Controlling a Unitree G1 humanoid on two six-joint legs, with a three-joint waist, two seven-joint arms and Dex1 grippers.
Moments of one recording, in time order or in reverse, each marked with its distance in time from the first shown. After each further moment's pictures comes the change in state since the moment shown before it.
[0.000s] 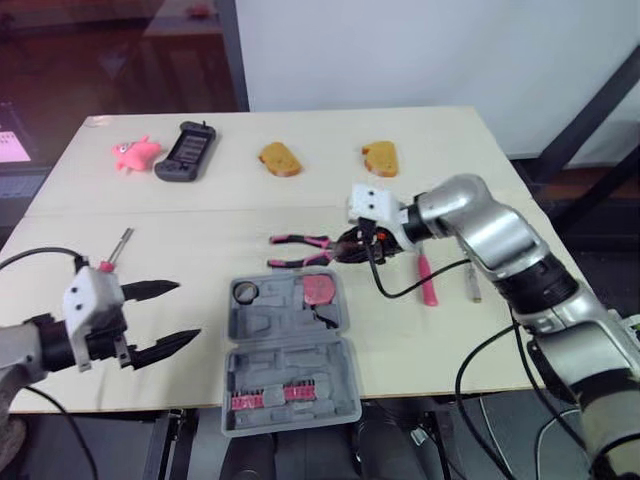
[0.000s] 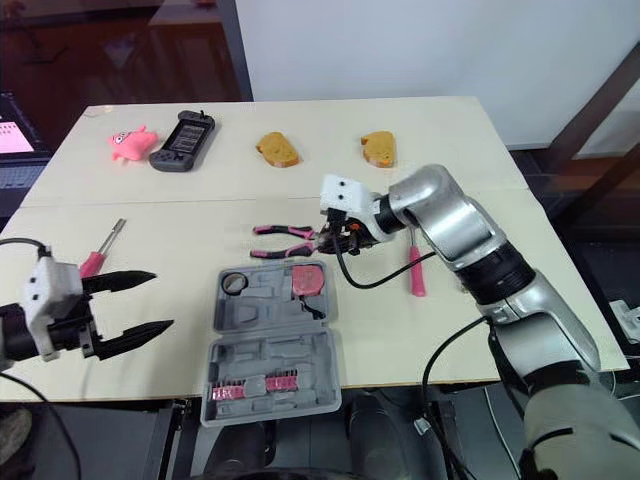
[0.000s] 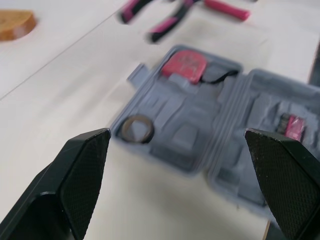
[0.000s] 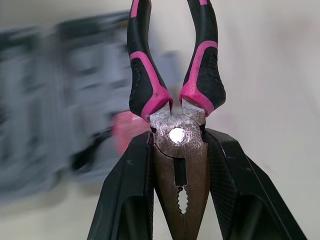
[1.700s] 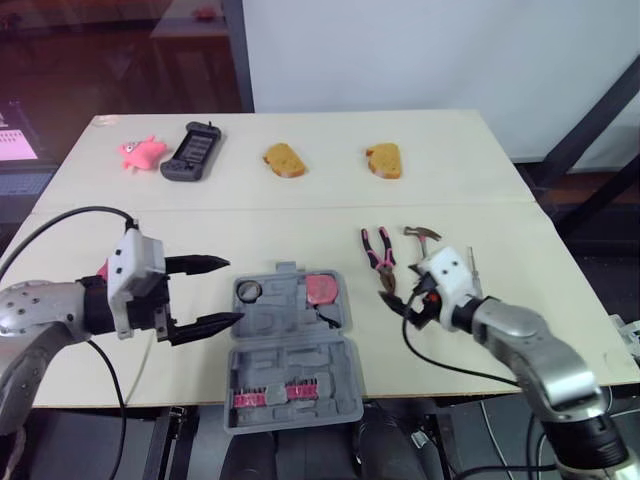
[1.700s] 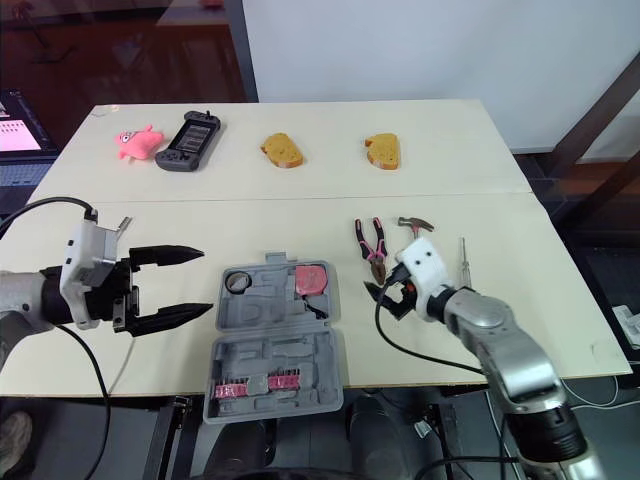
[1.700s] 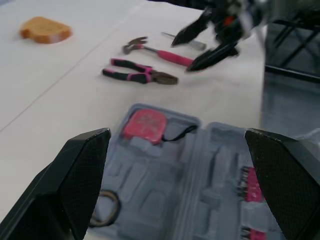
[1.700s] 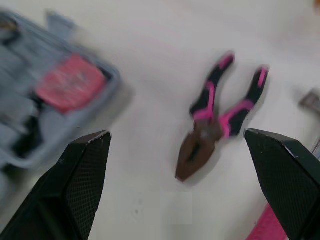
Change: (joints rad) left arm -0.320 0.059 -0.208 -0.115 -0.148 0.210 0.024; right arm 0.880 0.094 -0.458 -0.365 0.114 -0.001 -0.839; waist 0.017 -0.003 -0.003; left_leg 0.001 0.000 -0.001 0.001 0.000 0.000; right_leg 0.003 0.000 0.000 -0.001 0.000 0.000
